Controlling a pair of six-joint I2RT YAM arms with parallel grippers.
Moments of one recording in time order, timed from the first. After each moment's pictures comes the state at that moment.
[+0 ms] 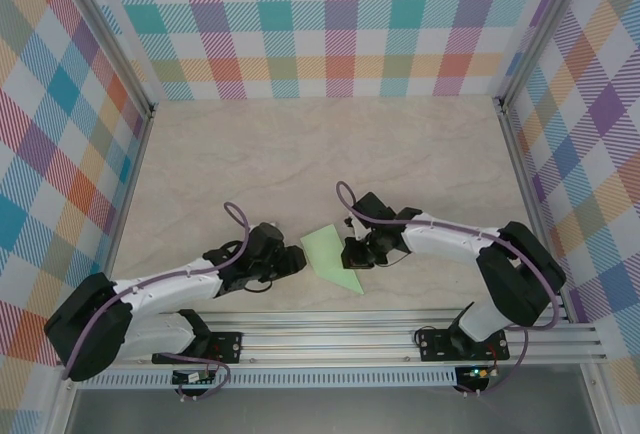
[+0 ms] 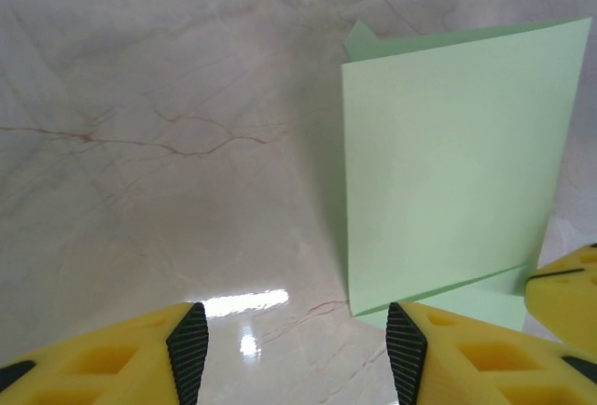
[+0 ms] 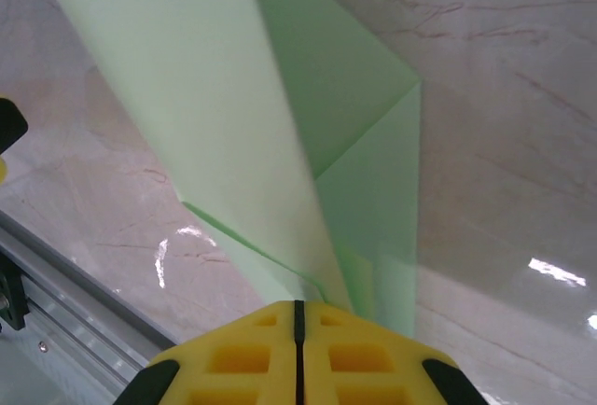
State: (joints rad) left arm -0.81 1.18 0.46 -0.16 0.04 -1.02; right arm 0.75 1.53 0.81 -0.48 -0.41 0.62
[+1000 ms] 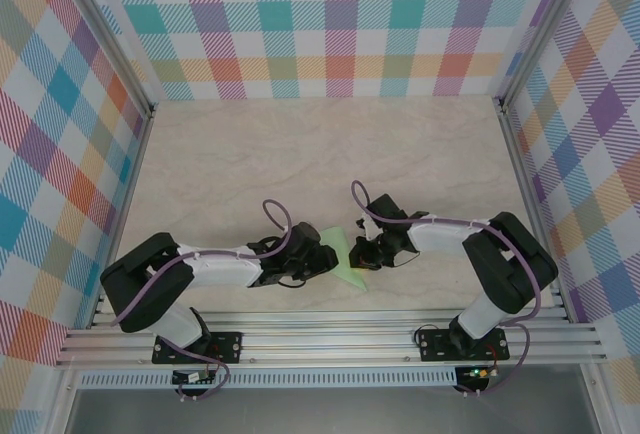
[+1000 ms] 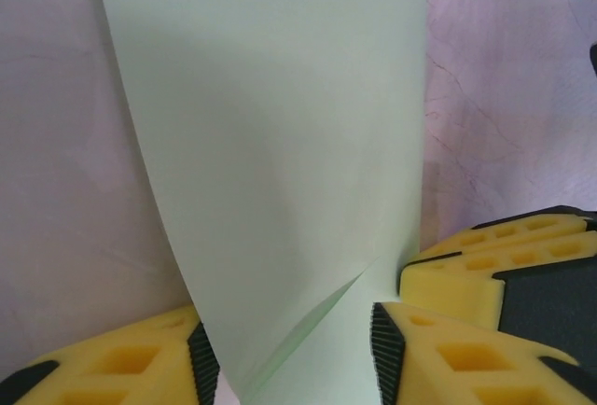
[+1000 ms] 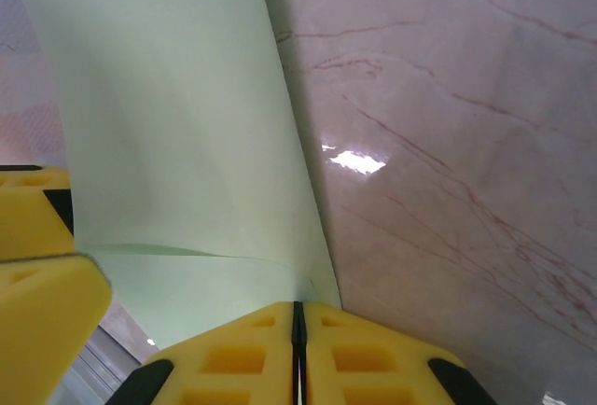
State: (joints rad) left arm -0.94 1.54 0.61 0.06 0.07 -1.19; right arm 0.63 1.59 0.70 -0.32 -0.53 0.62
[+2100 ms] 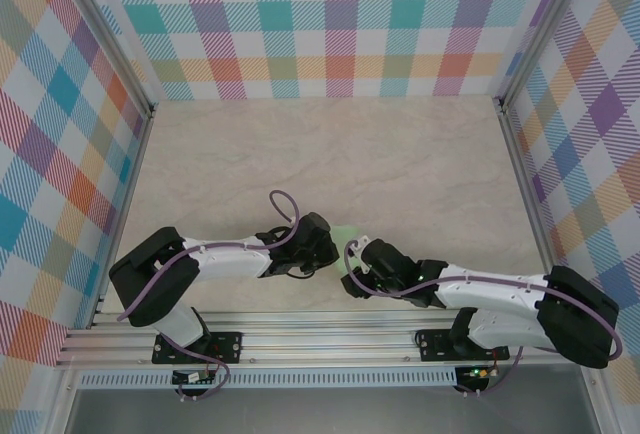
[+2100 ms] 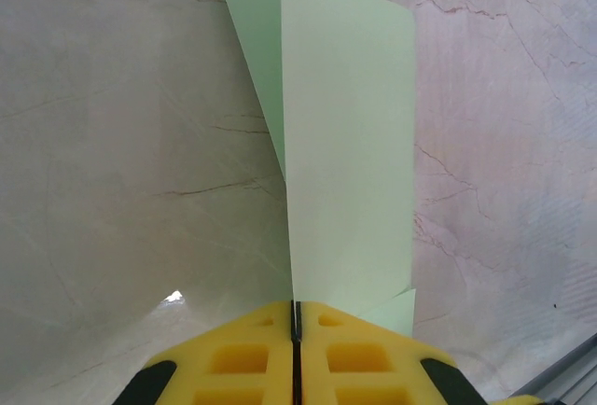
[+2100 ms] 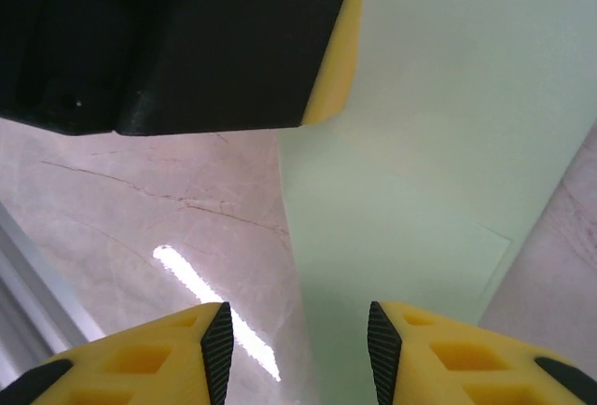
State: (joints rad) left arm -0.94 1.58 0.74 -0.03 0.05 -1.21; right arm 1.05 1.16 0.42 -0.11 0.03 0.37
